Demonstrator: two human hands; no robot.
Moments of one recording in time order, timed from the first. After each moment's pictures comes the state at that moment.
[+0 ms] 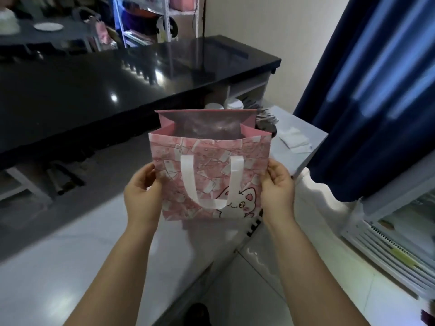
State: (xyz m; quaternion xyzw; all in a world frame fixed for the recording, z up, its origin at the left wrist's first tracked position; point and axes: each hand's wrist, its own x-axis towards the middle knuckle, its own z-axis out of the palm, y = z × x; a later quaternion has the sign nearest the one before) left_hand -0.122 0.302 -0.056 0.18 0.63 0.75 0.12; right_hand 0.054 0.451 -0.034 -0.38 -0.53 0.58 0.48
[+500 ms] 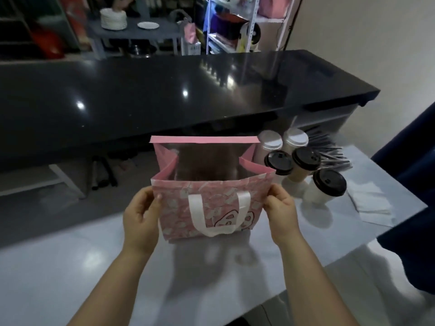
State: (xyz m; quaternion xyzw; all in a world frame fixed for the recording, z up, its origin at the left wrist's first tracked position) left_hand -0.177 0.324 -0.083 0.17 0.71 0.69 -0.04; right_hand -0.070 0.575 -0.082 -0.25 -0.61 0.71 0.23
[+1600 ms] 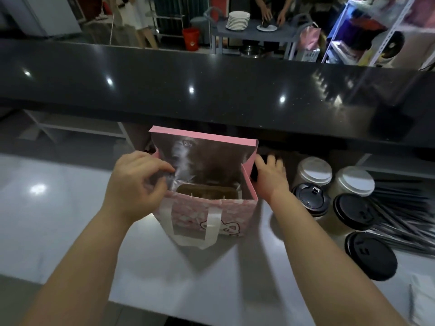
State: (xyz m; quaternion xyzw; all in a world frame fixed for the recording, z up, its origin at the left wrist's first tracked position) left_hand -0.126 0.365 0.008 0.20 0.91 0.21 -0.28; right_hand -0.228 0.661 -0.094 0.01 -1.00 0.08 -0.01
